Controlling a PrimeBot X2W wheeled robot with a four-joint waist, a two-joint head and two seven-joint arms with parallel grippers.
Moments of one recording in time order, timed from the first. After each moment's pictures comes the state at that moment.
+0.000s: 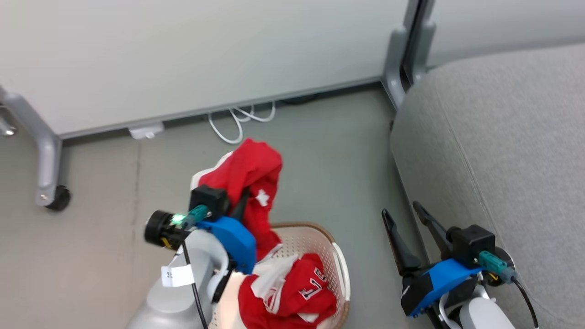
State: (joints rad) left arm -0.60 0.05 -0.51 0.99 -0.35 -0.13 -0.25; right arm -0.20 -0.05 0.16 0.33 0.16 0.13 -0.14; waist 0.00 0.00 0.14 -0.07
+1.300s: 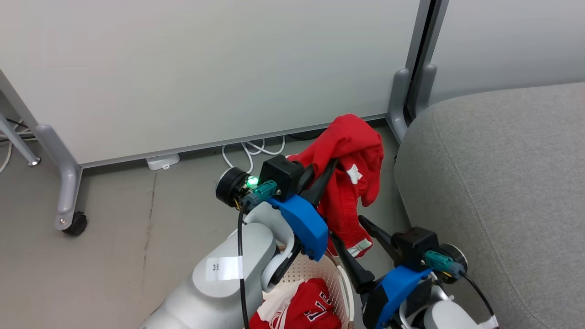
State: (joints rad) left arm -0.70 0.05 -0.90 0.65 -0.65 -0.06 -0.21; right arm -0.18 -0.05 0.35 0.25 0.19 0.13 -0.01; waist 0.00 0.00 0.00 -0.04
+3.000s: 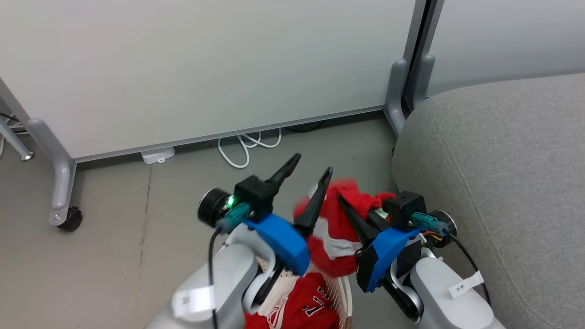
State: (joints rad) left arm -0.63 0.11 -0.90 0.57 -0.70 -0.04 -0.26; right arm -0.49 -0.05 0.46 0.65 0.29 0.13 -0.15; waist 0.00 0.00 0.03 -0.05
